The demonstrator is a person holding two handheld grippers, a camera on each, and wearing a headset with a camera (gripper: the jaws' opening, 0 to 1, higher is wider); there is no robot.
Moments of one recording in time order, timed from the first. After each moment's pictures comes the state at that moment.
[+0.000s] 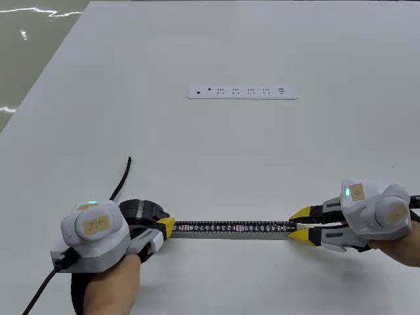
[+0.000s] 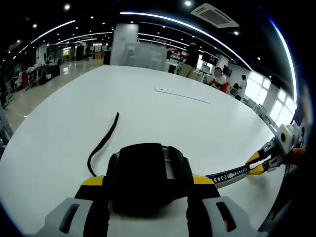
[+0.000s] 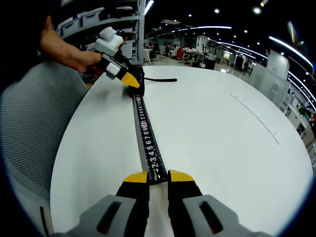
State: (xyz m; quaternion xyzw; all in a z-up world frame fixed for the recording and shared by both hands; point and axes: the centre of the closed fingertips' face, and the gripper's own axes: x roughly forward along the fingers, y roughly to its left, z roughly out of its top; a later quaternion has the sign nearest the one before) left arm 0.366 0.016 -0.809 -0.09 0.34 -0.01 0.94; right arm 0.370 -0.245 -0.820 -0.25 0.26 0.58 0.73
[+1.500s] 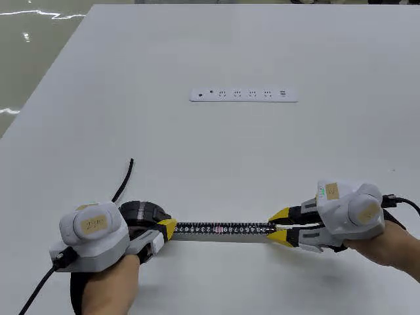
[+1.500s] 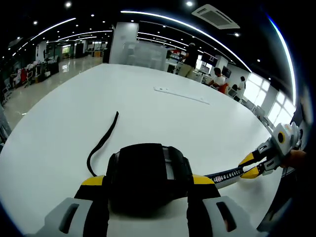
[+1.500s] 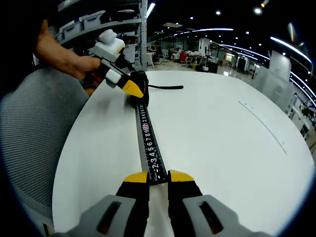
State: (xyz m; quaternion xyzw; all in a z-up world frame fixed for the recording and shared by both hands) left arm 0.367 0.017 -0.808 -0.10 0.34 -0.02 0.93; right arm 0.368 -0.204 -0.815 -0.23 0.26 0.60 0.72
